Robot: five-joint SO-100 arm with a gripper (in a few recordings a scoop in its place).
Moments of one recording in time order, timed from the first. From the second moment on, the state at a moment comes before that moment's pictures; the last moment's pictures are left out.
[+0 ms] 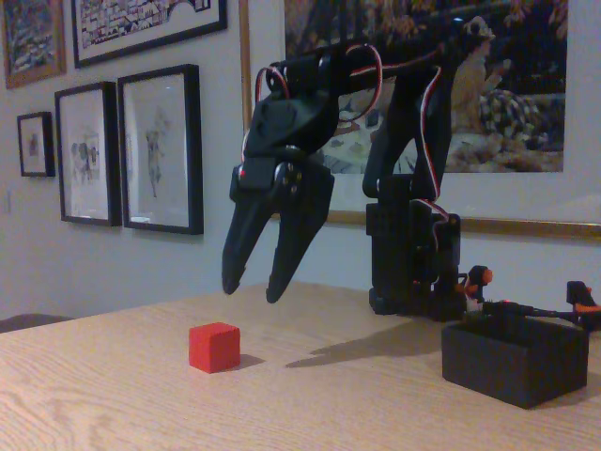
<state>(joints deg) -6.5 111.1 129.7 58.4 -1.4</state>
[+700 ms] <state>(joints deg) -11.7 99.8 124.6 55.4 -2.5</state>
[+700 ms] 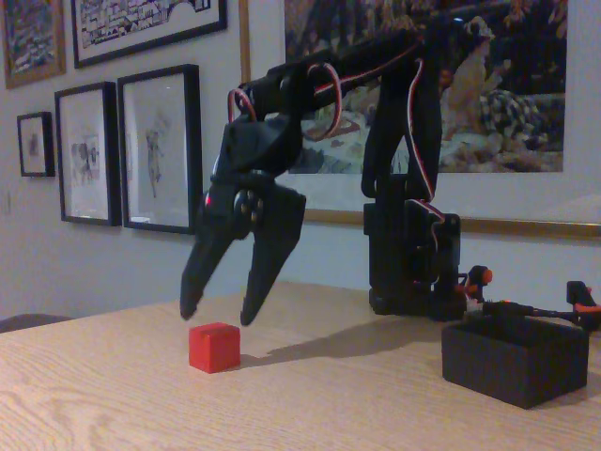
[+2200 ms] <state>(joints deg) 17.2 139.0 121.3 84.8 17.8</state>
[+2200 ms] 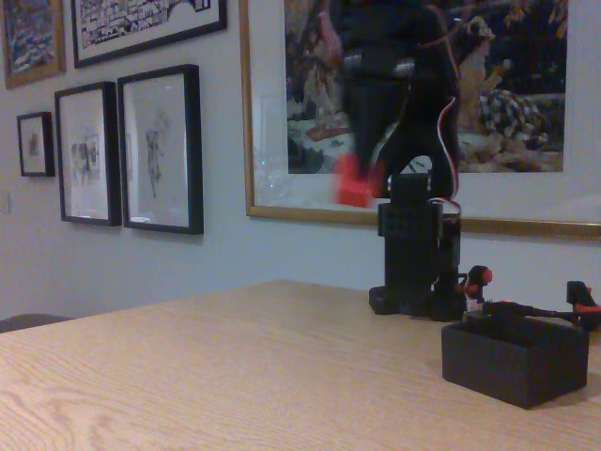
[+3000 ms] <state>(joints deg) 41.6 128.8 137.8 62.9 13.4</state>
